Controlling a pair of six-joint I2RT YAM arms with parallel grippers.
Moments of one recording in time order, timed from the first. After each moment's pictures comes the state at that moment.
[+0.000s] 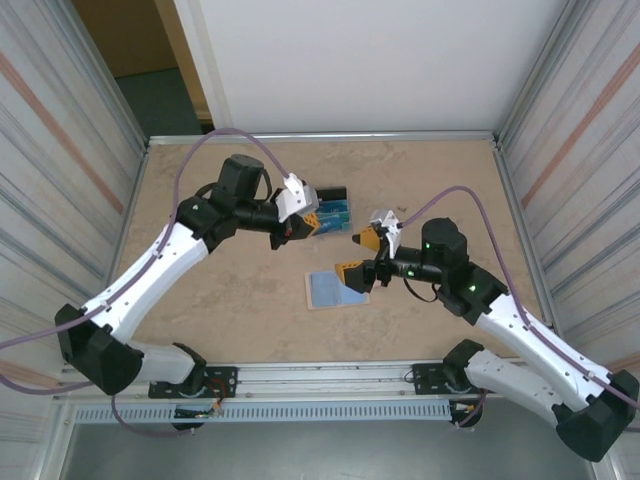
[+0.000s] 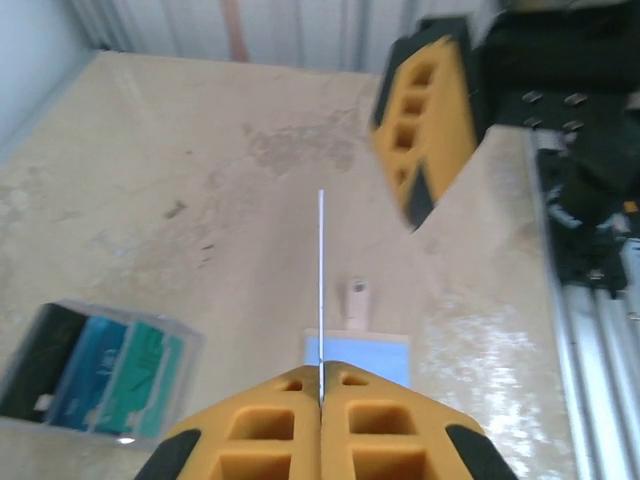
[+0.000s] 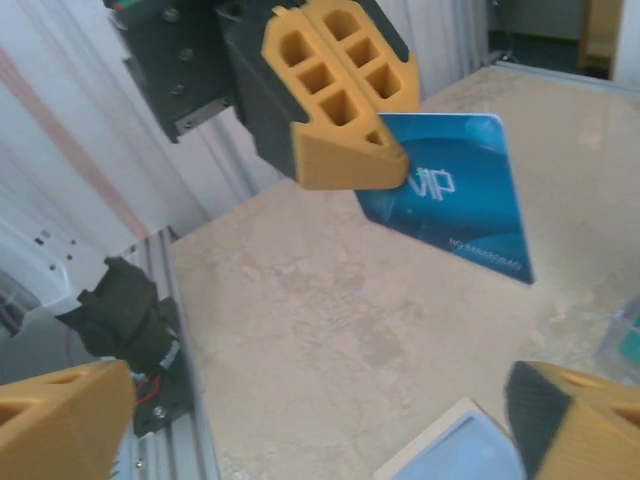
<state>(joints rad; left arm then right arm) -0.57 1.35 1.31 -0.63 0.65 0.52 0.68 0.83 0.74 -0.17 -0.49 0.20</state>
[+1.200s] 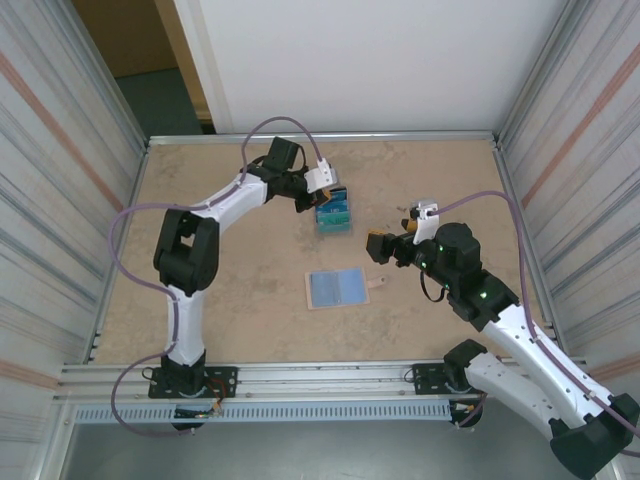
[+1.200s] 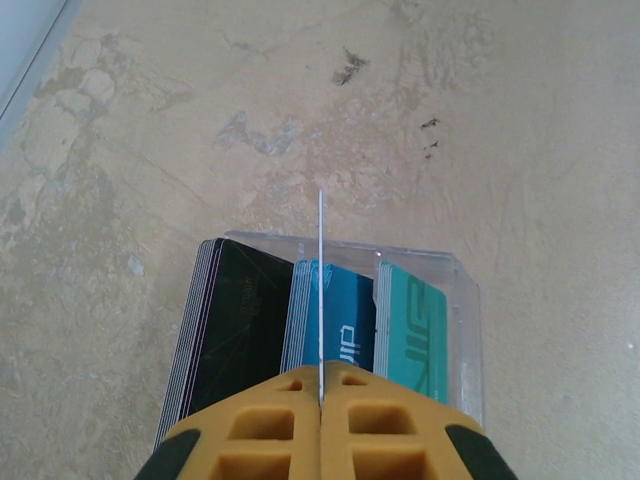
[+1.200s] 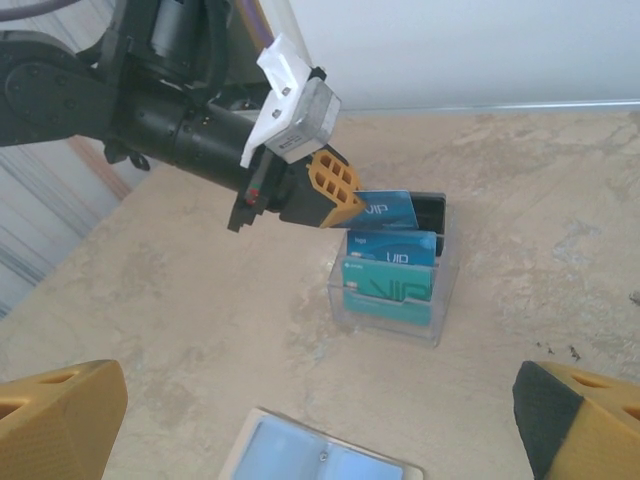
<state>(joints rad) -0.46 2.07 1.66 -0.43 0.55 0.81 0.56 0.75 0.68 -0.23 -0.04 0.34</state>
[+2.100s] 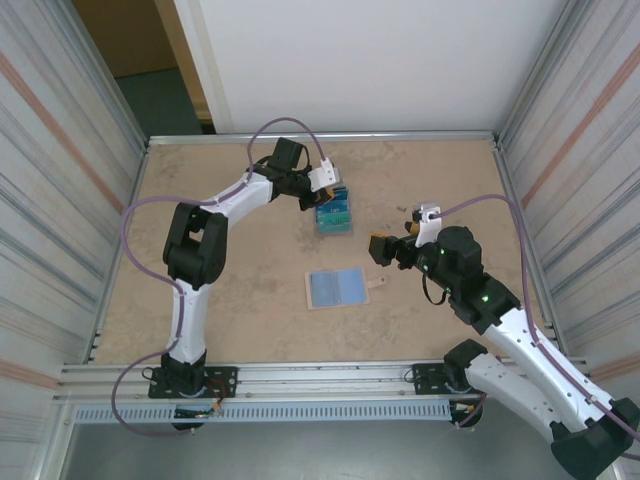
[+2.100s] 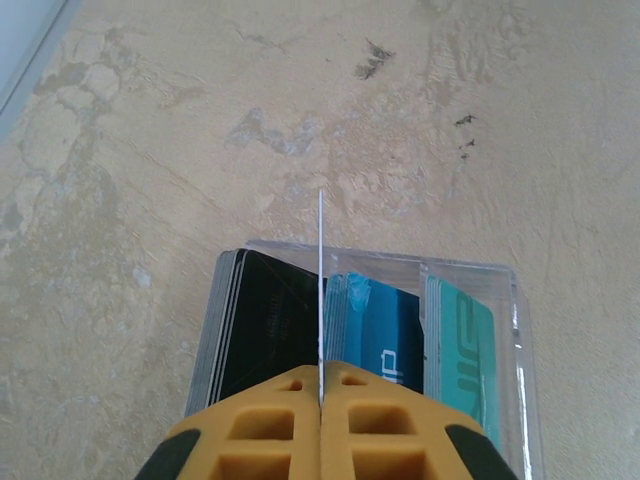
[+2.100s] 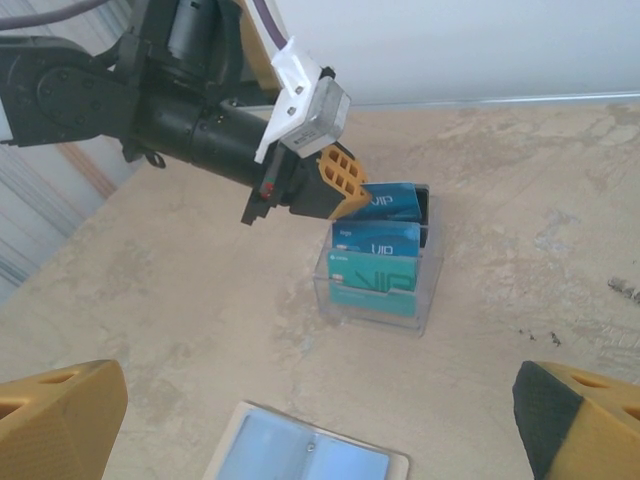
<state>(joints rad) -0.46 2.16 1.72 -0.39 0.56 0.81 0.56 0.72 0.66 -0.25 -0.02 0.34</state>
